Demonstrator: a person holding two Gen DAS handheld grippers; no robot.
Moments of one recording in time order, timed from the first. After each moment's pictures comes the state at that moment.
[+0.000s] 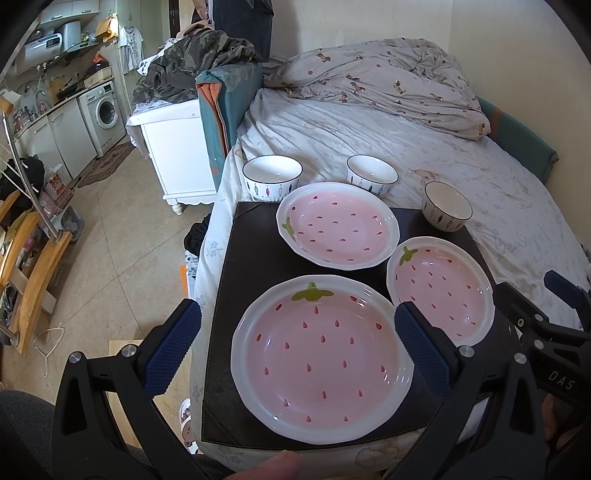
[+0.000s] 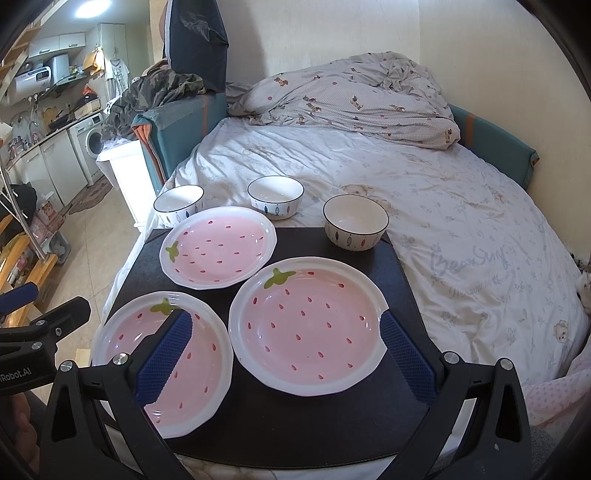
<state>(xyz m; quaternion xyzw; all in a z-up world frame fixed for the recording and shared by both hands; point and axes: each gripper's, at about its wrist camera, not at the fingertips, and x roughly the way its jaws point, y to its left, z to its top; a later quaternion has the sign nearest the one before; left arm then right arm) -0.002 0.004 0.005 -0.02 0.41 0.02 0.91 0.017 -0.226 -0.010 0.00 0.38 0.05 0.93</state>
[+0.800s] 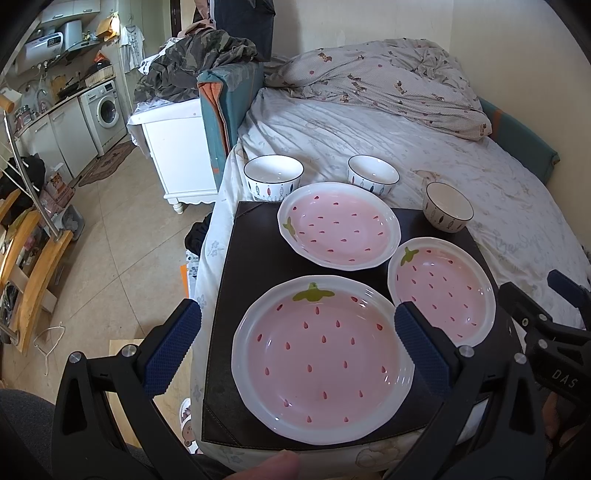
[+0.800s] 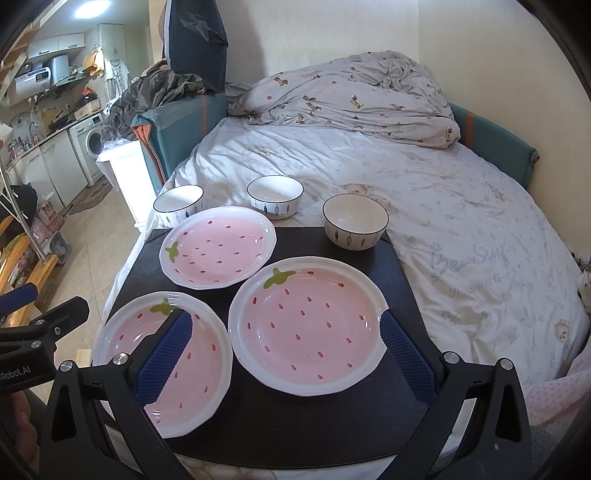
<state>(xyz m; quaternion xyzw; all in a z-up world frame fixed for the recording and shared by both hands) -0.002 0.005 0.005 -0.02 0.41 0.02 0.91 0.015 -0.228 -0.009 0.00 0.37 0.05 0.93</state>
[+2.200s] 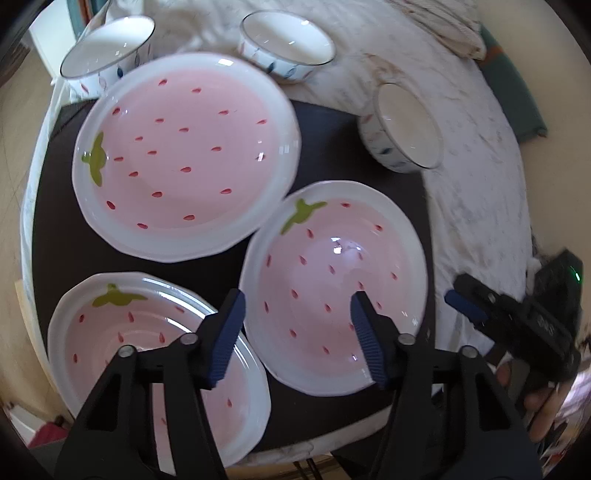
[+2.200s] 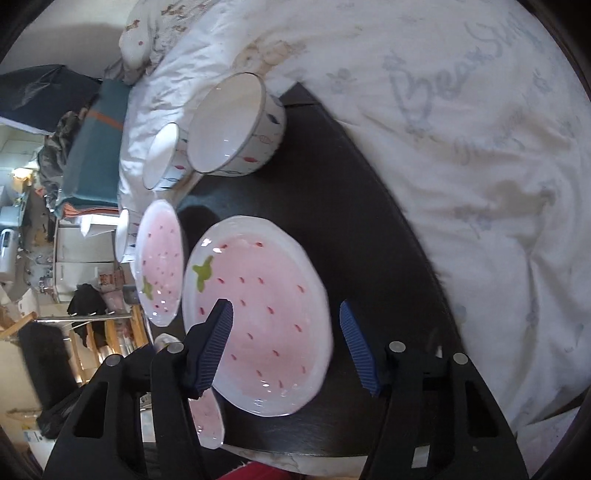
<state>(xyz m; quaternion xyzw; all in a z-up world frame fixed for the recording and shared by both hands) 0.167 -0.100 -0.088 -0.14 0.67 -0.11 0.72 0.146 -0.403 -0.113 0.36 0.60 0.08 0.72</state>
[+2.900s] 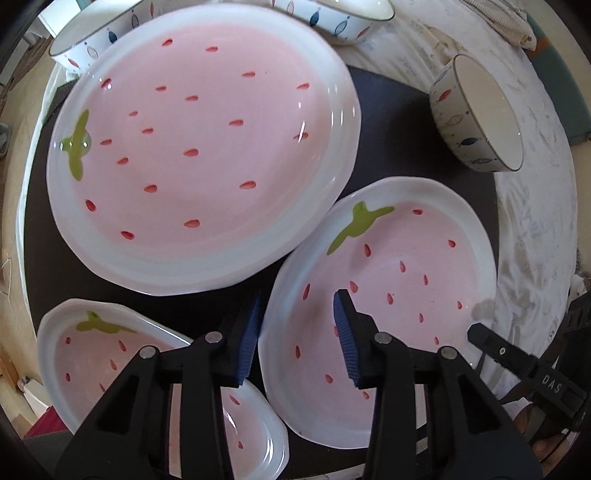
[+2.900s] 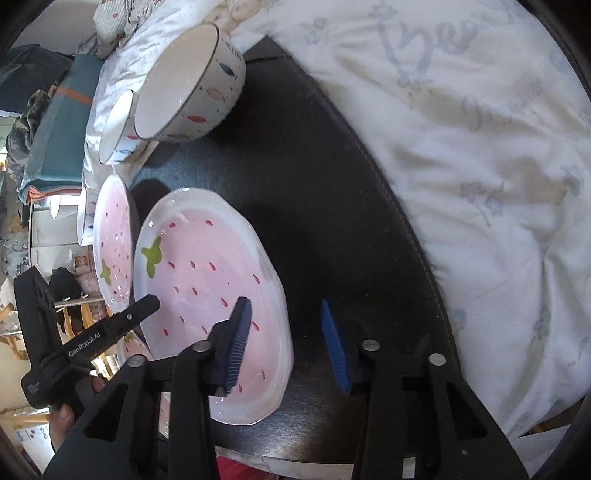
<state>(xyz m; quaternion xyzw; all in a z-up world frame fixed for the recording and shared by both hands) 0.190 -0.108 -0.147 -0.10 0.71 -0.04 0.70 0.155 -0.397 -0.161 0.31 0.67 0.06 0.68</state>
